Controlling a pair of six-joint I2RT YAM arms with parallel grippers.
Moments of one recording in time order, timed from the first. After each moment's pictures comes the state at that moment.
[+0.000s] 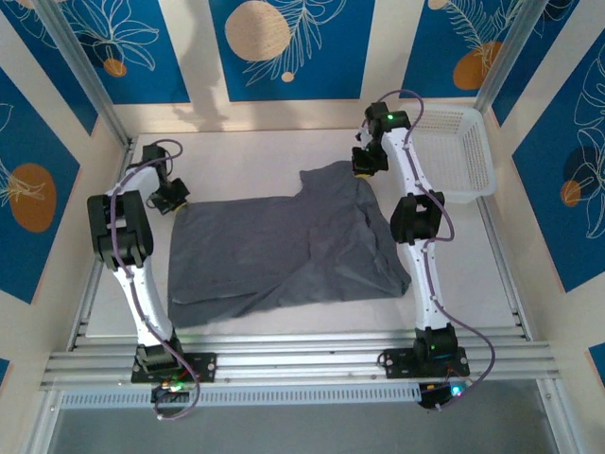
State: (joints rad) left arm 0.14 2.15 1.59 -0.68 0.11 -0.47; right arm 0.15 2.70 2.83 -1.49 -0.21 0.14
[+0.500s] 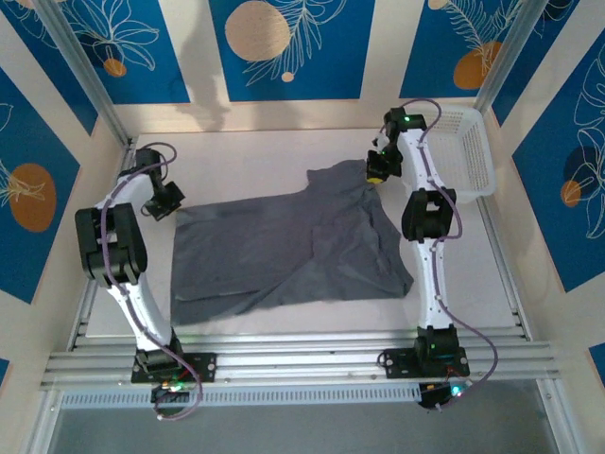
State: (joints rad) left arm 0.16 1.94 1.40 -0.64 0.10 -0.52; right arm 0.04 2.64 2.60 -1.45 -0.34 0.16
